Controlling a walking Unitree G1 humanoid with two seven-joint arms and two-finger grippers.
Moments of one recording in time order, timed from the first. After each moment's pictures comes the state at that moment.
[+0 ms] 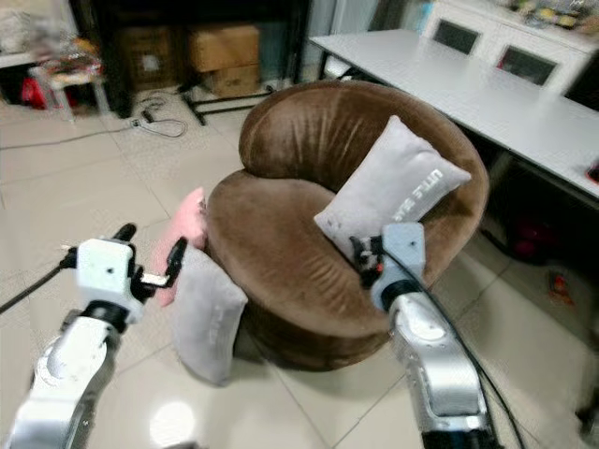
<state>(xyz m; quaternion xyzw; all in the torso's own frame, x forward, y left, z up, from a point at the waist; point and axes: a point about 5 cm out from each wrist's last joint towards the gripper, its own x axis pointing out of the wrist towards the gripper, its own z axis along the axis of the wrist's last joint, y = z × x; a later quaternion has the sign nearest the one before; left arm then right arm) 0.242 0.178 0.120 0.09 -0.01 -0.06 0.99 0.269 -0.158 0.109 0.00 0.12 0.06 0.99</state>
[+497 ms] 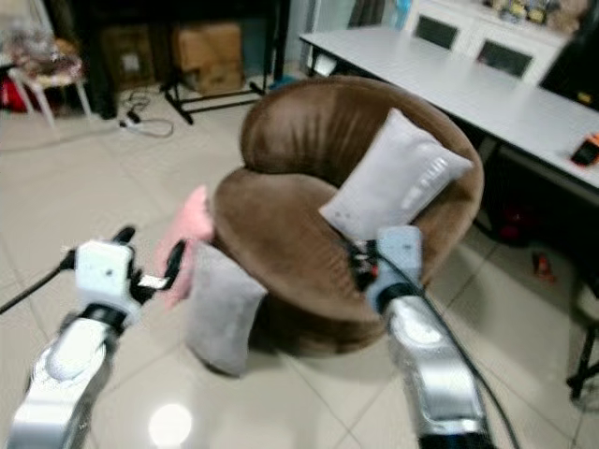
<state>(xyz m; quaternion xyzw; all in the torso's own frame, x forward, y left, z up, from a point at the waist) 0.239 0.182 0.116 0.09 0.00 -0.06 0.99 0.269 -0.147 0.111 0.00 0.10 0.08 0.99</state>
